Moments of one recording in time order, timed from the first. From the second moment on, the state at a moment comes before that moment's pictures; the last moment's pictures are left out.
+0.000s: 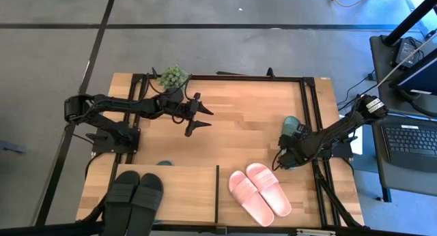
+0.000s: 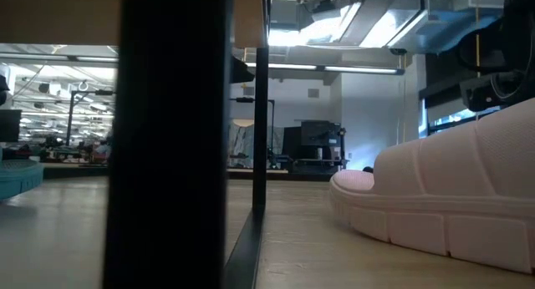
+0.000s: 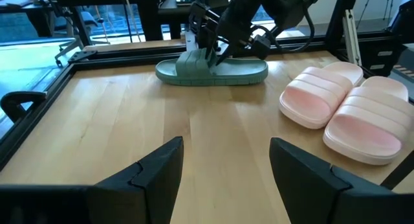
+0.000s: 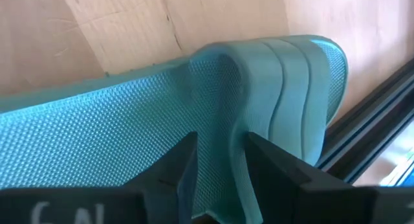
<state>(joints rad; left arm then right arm) 0.33 1.34 0.62 0.40 0.40 0.17 0.51 1.35 0.62 -1.15 0.39 0.94</state>
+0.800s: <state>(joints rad) 0.33 1.34 0.62 0.40 0.40 0.20 0.51 1.35 0.68 -1.22 0.49 0.94</state>
